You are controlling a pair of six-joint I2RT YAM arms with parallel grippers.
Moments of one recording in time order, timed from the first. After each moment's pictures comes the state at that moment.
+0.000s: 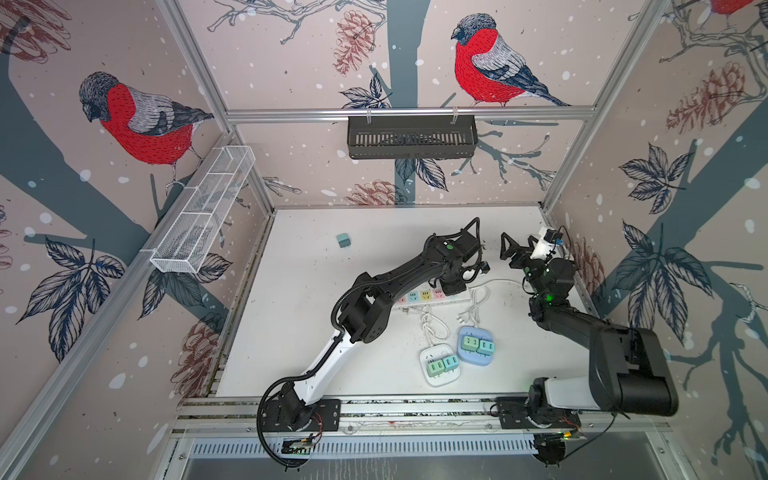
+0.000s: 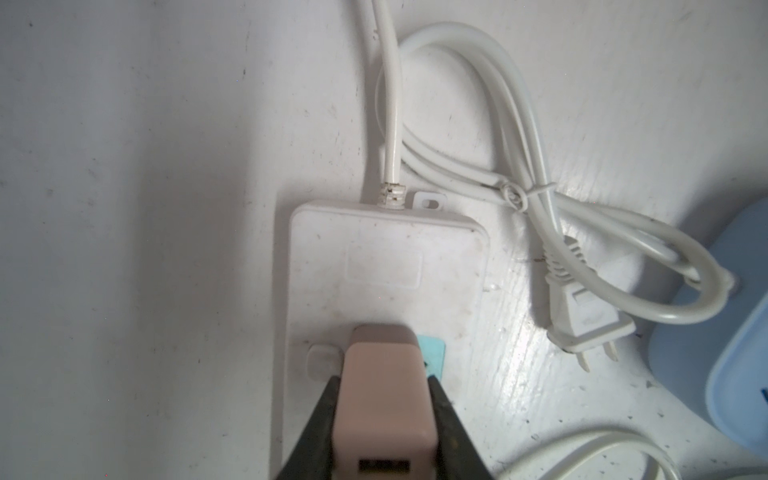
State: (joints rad) left arm -0.91 2.45 2.28 -1.08 0.07 0.47; right arm -0.06 1.39 0.47 0.95 -0.26 0.31
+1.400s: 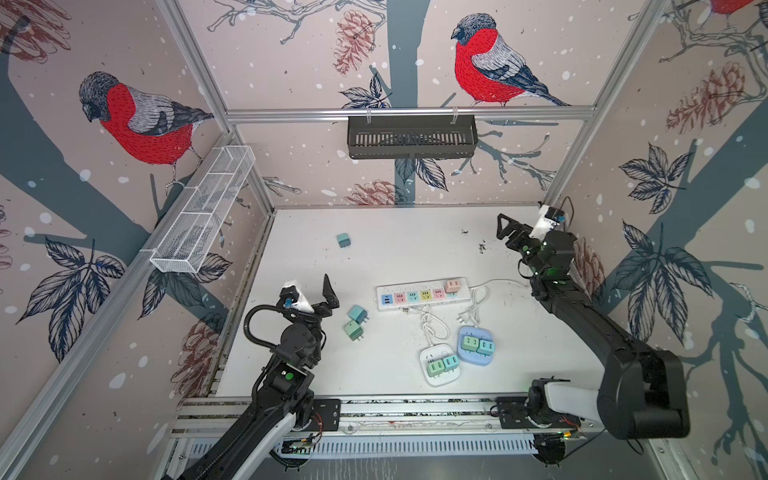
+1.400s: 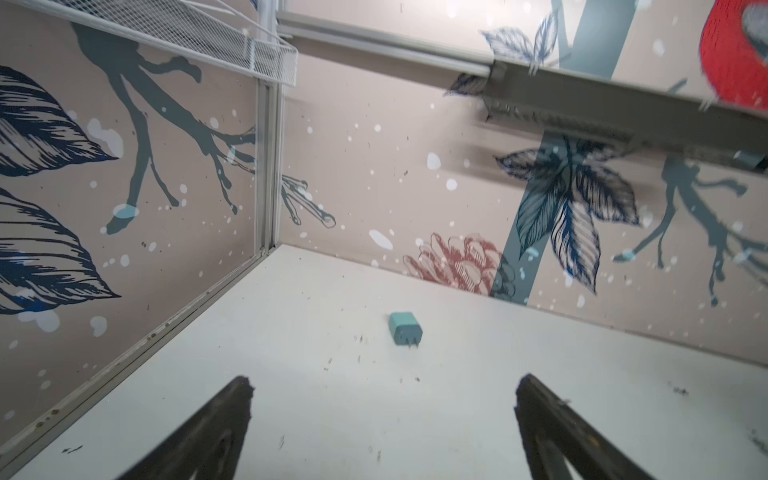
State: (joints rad) left arm -0.45 0.46 0.09 0.50 -0.56 -0.18; right arm 0.13 1.27 0.80 0.41 -0.11 0.47
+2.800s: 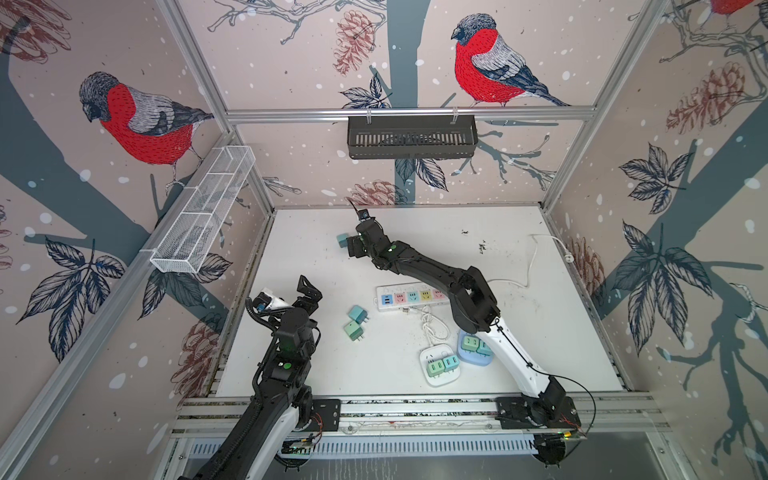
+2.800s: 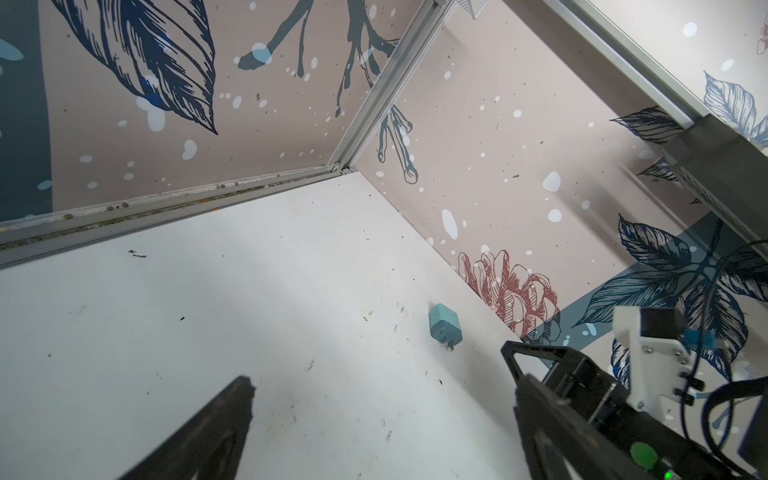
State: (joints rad) left arm -0.22 0.59 0.16 0.26 -0.58 -0.75; right arm 0.86 2.62 2.32 -0.24 0.21 0.29
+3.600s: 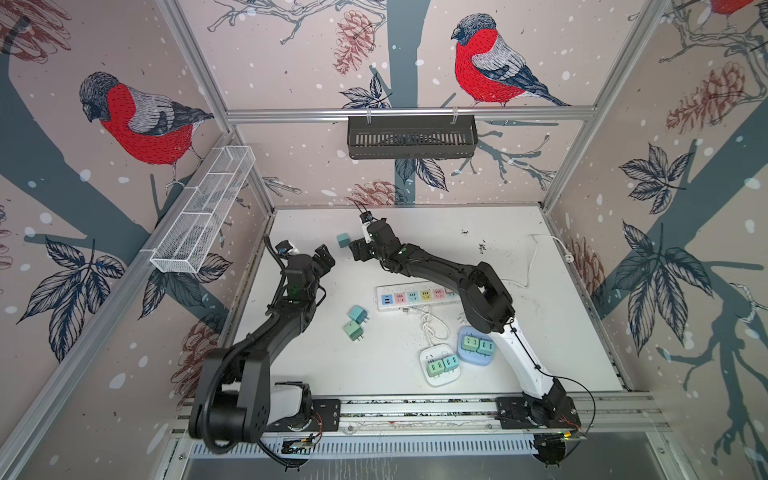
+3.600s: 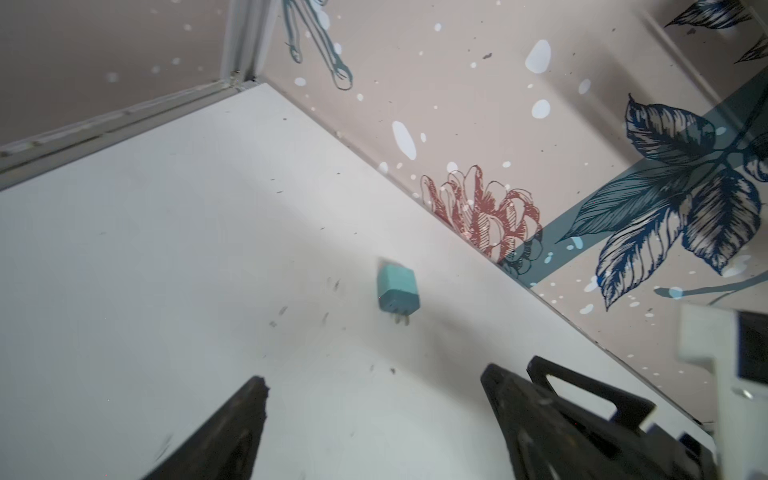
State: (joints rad) left arm -0.07 1.37 0.64 0.39 -0.11 -0.66; right arm 0.82 2.40 1.95 0.00 0.06 0.23
